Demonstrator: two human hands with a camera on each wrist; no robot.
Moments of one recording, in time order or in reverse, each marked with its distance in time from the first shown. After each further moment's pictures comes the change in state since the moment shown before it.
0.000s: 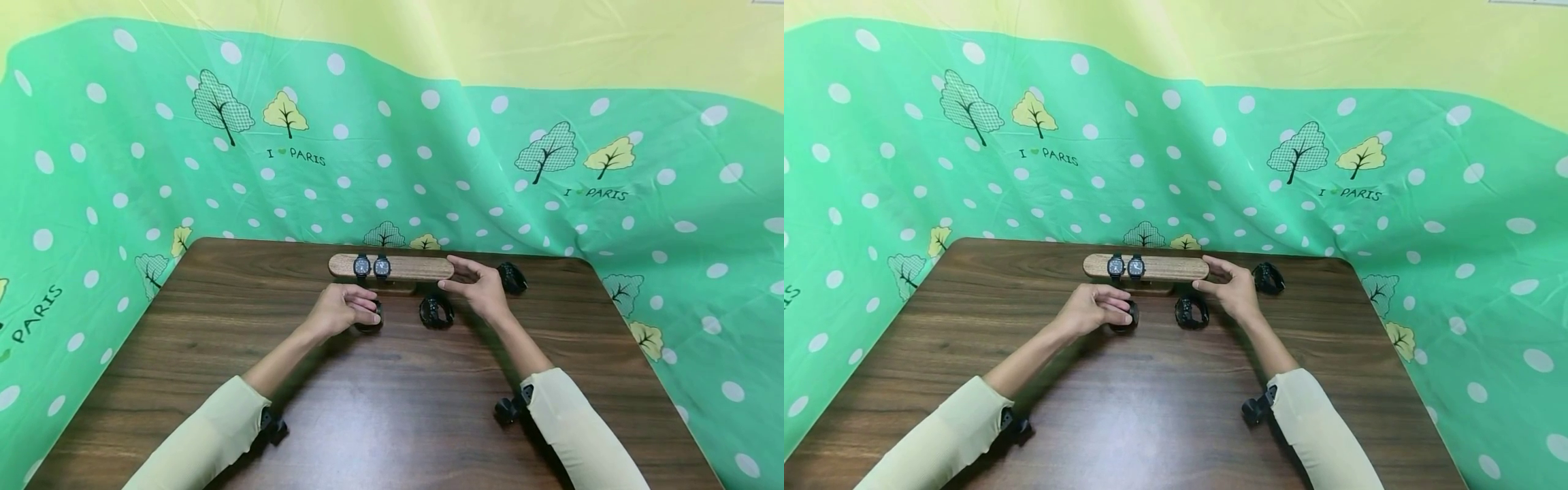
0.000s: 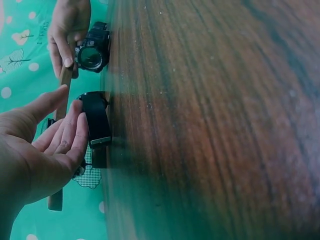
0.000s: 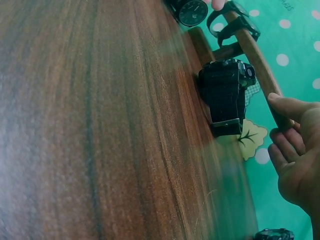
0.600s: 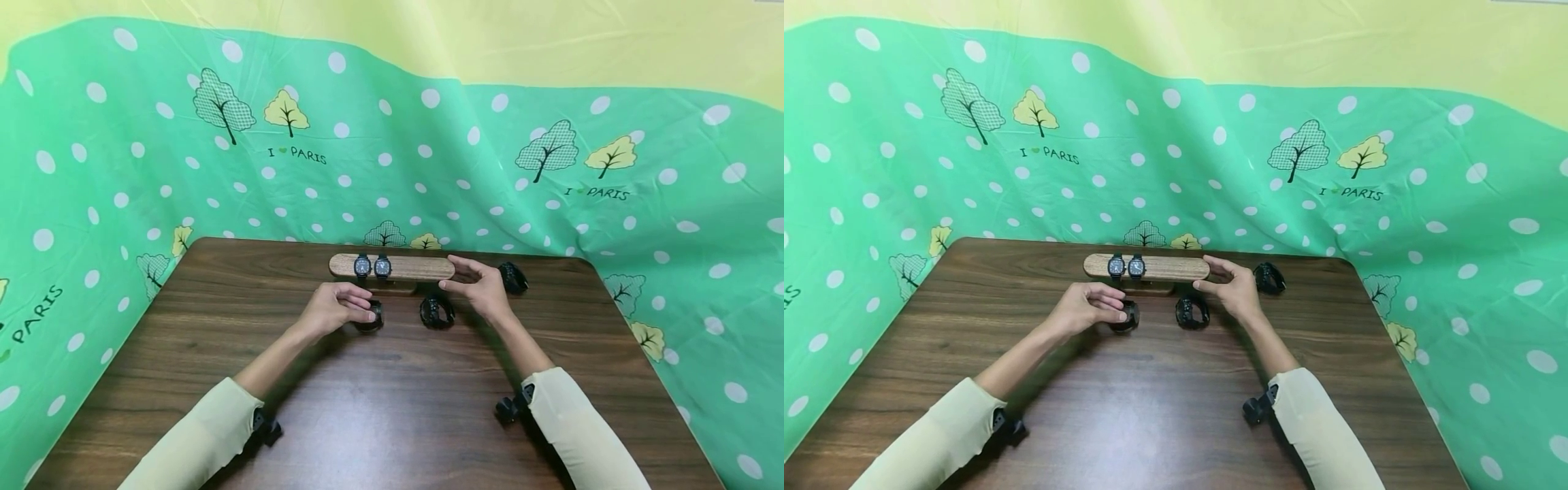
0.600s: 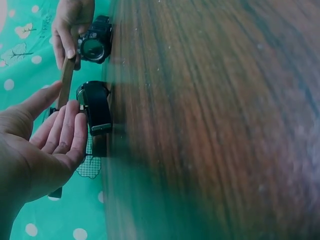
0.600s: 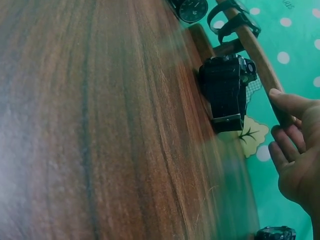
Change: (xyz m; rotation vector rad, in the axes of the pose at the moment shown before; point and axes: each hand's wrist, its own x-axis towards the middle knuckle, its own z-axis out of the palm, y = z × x) left_hand -0.003 -0.007 -0.009 -0.010 0.009 0.034; right_hand 0.000 0.005 -0.001 0.035 -0.009 -0.038
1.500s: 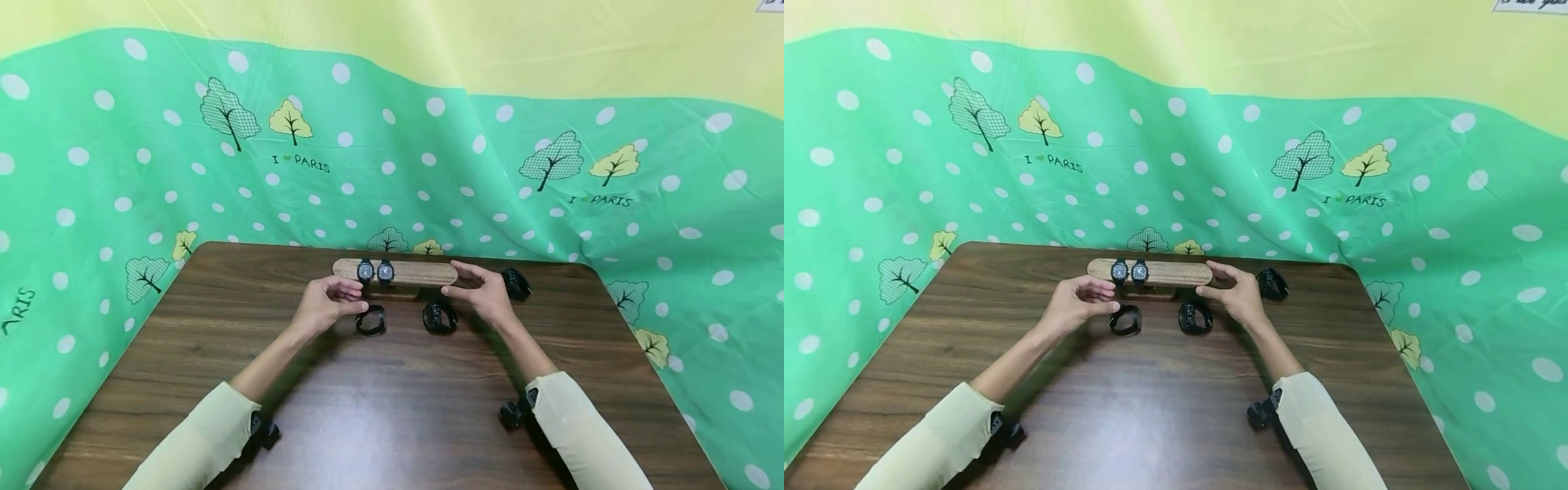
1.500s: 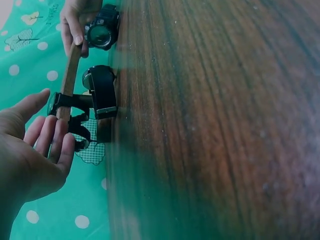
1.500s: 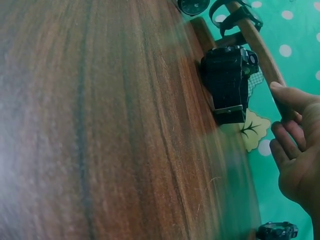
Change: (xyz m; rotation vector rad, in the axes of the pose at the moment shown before) left_hand 0.001 0.007 -0.013 -0.031 0.146 0.102; right_hand 0.010 0.002 -0.005 -0.019 -0.039 0.047
